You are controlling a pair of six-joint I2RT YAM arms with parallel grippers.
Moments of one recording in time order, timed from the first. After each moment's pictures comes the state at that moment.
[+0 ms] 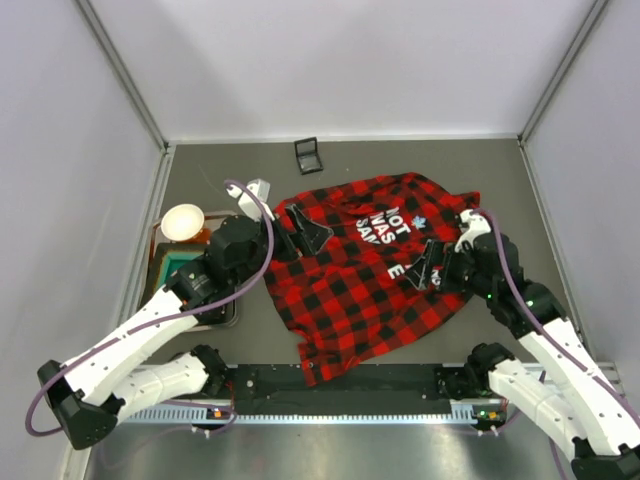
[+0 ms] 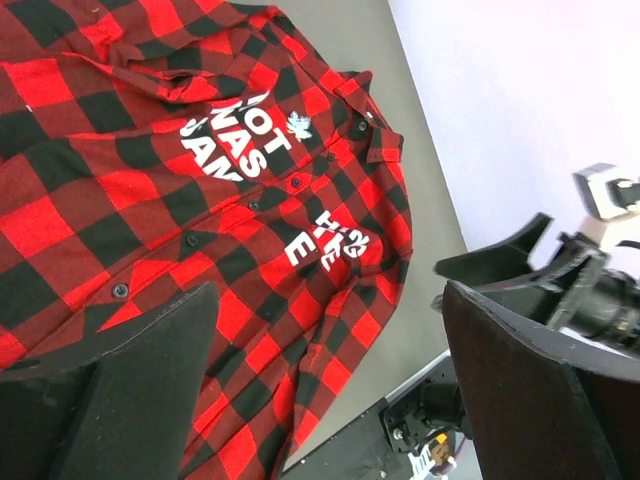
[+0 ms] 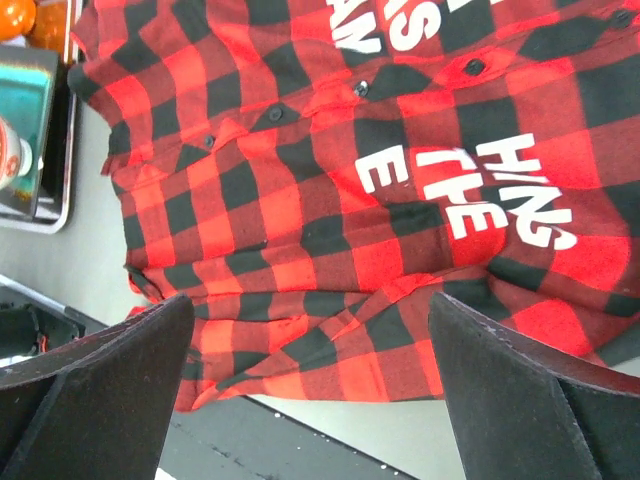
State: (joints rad) left arm -0.78 0.92 0.92 -0.26 -0.10 -0.81; right arm 0.43 0.67 0.71 -0.64 -0.15 0.48
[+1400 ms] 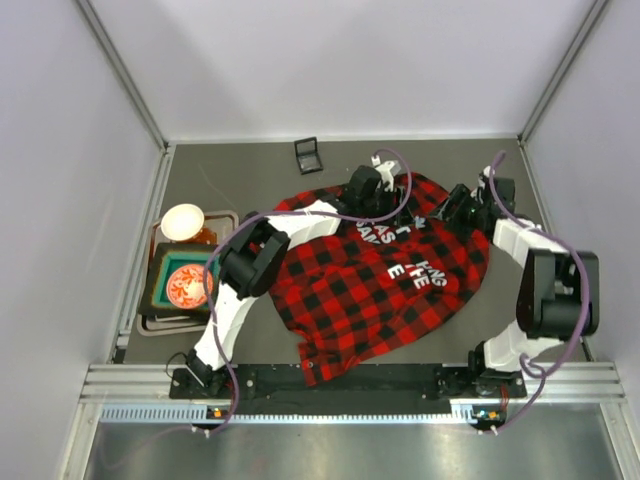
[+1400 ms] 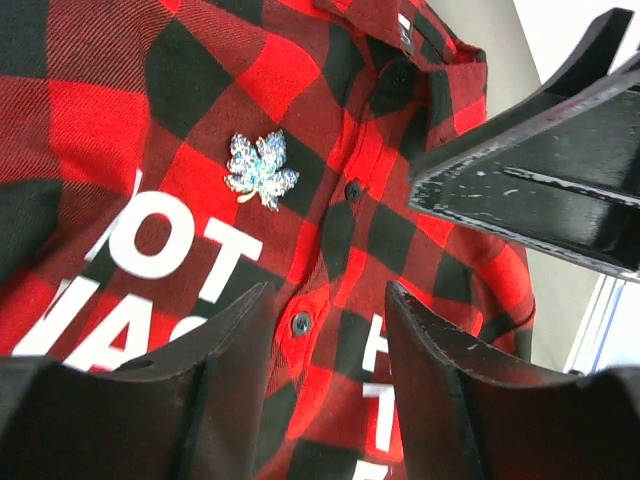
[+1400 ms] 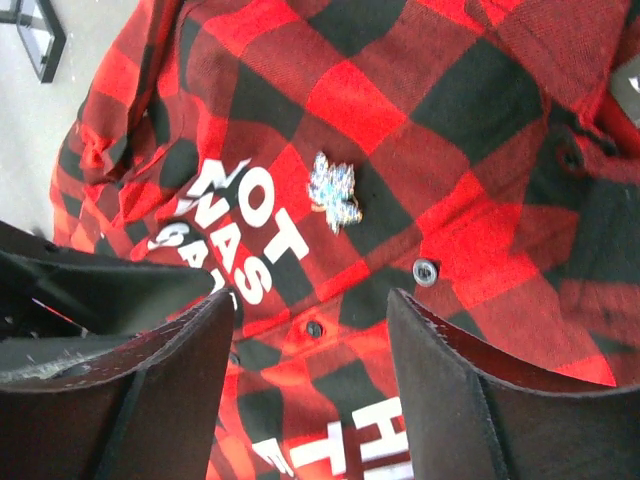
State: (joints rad) left arm -0.74 2.25 1.71 0.04 0.37 -0.57; right arm -0.08 1.54 0.88 -0.10 -0.40 0.58
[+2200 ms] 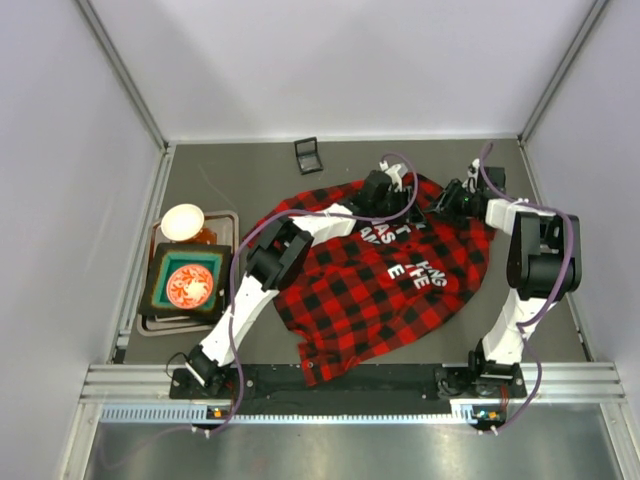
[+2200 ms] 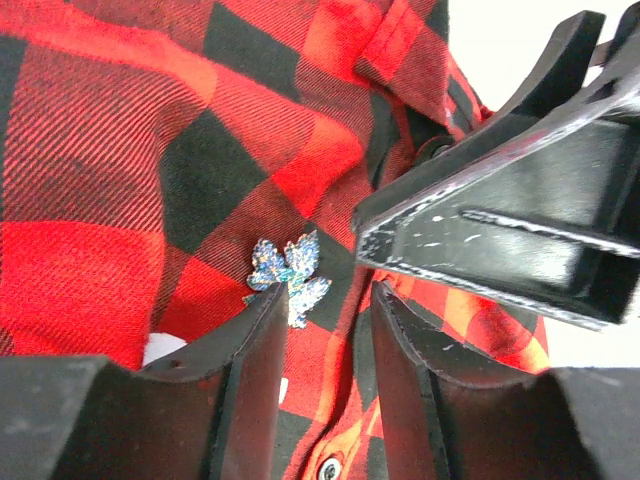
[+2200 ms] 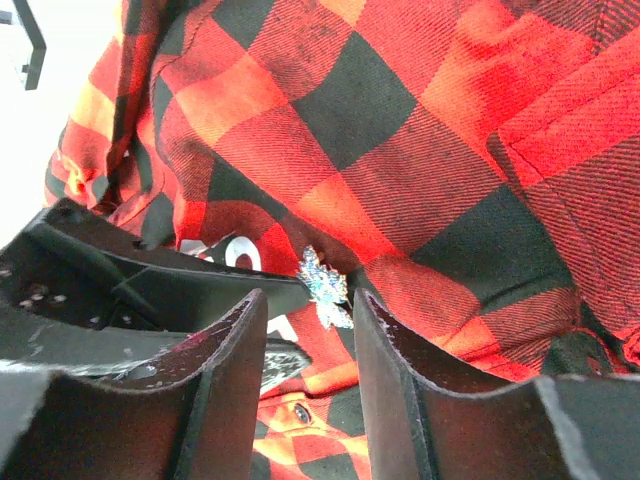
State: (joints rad) left arm -0.74 2.56 2.00 0.13 0.40 -0.72; right arm -0.08 1.88 1.11 -0.09 -0.51 0.54
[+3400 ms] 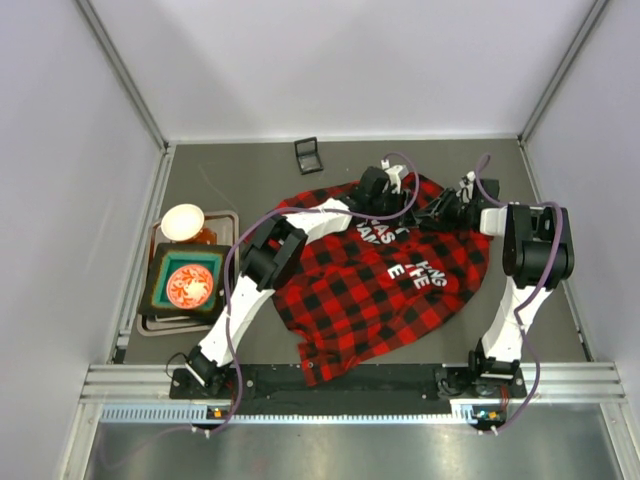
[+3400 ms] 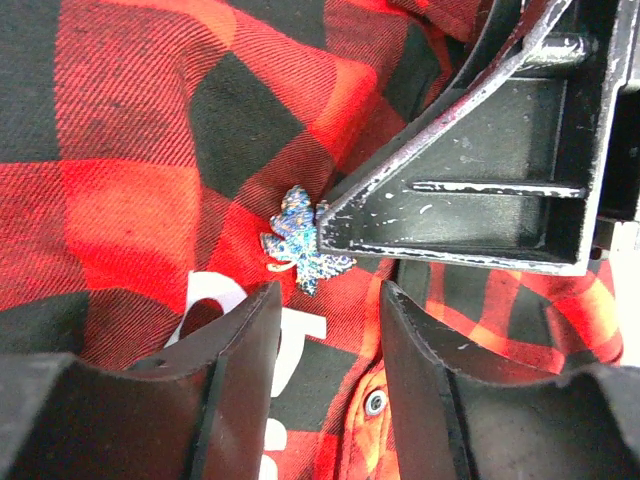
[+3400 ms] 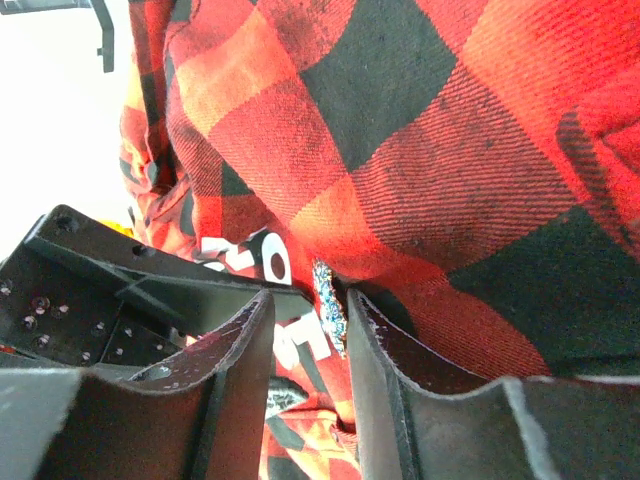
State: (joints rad) left arm -0.72 2.51 1.98 -0.02 0.43 -0.54; right arm -0.09 1.99 1.05 0.15 -0.70 0.74
